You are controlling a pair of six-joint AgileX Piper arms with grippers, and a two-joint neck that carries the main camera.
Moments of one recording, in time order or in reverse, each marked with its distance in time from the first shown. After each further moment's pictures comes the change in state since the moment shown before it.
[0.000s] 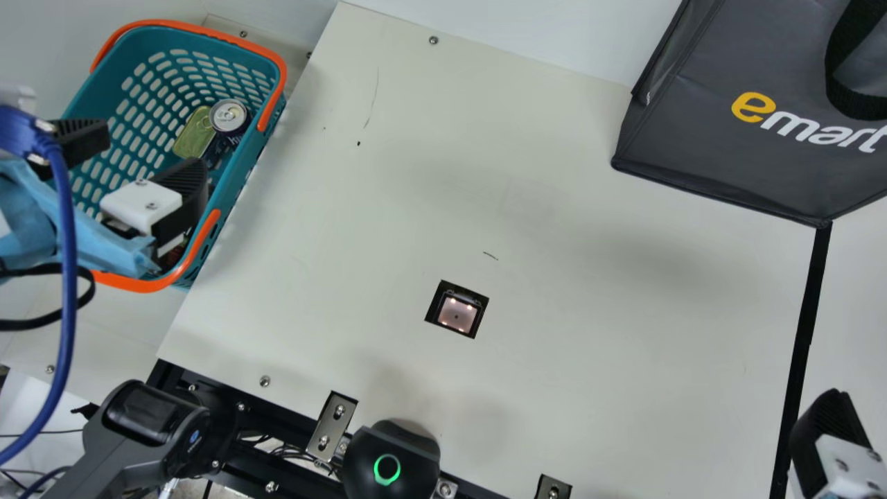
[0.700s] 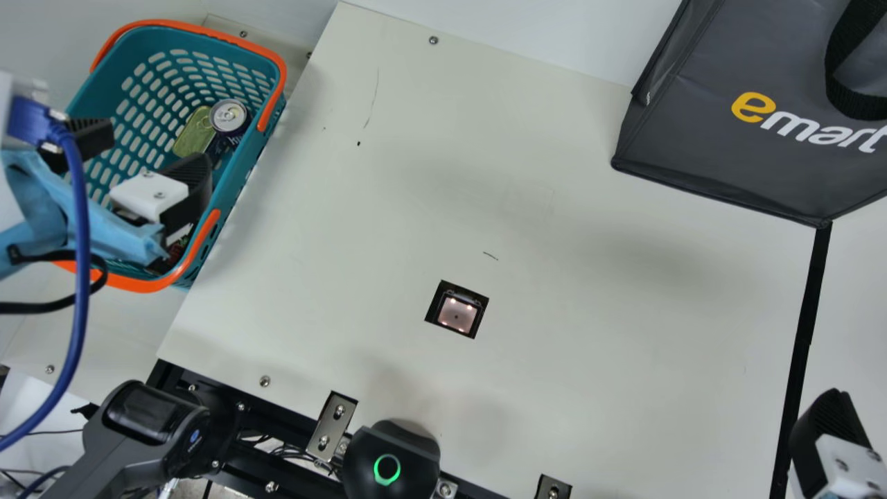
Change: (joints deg) left arm 1.4 1.5 1.5 1.5 -1.4 -1.7; right arm 0.0 0.0 0.0 0.0 0.0 0.0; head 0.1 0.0
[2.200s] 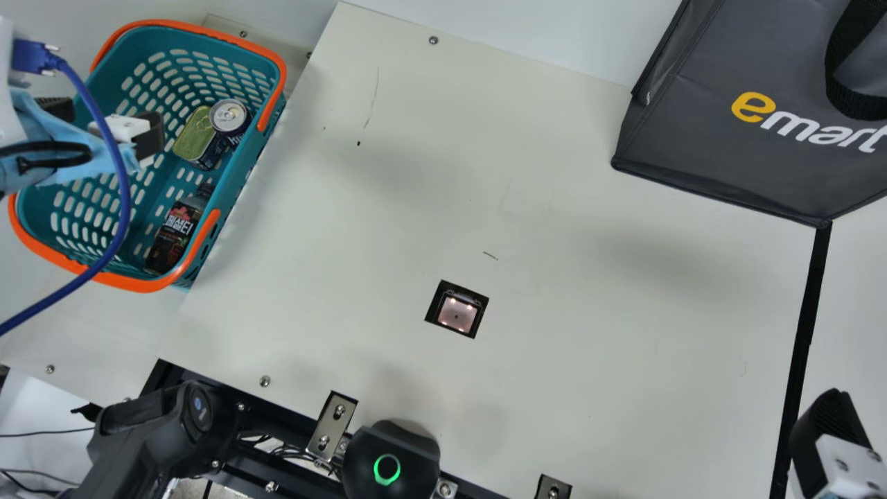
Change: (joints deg) left arm 37.4 12.2 8.5 -20.6 -10.8 32.5; right arm 0.0 0.0 0.0 0.0 0.0 0.0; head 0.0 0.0
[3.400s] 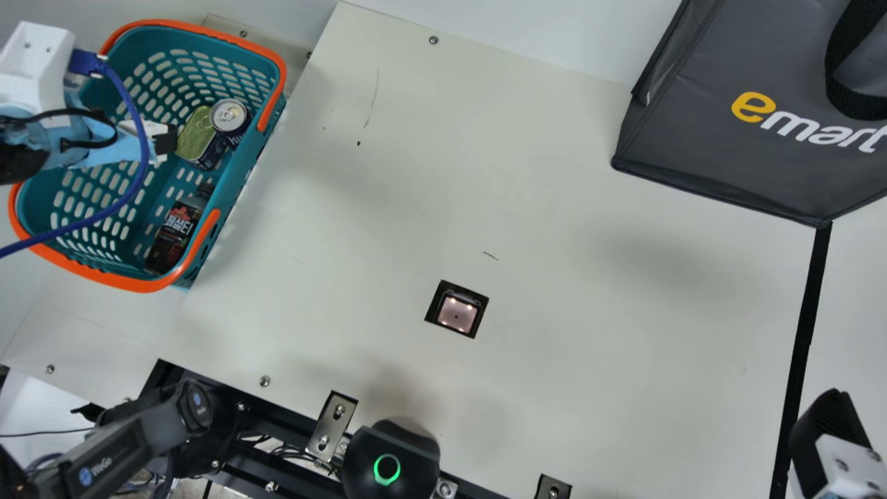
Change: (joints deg) left arm 3.6 17.7 5.0 -3.9 -12.6 14.6; right arm 0.0 0.0 0.0 0.0 0.0 0.0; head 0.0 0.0
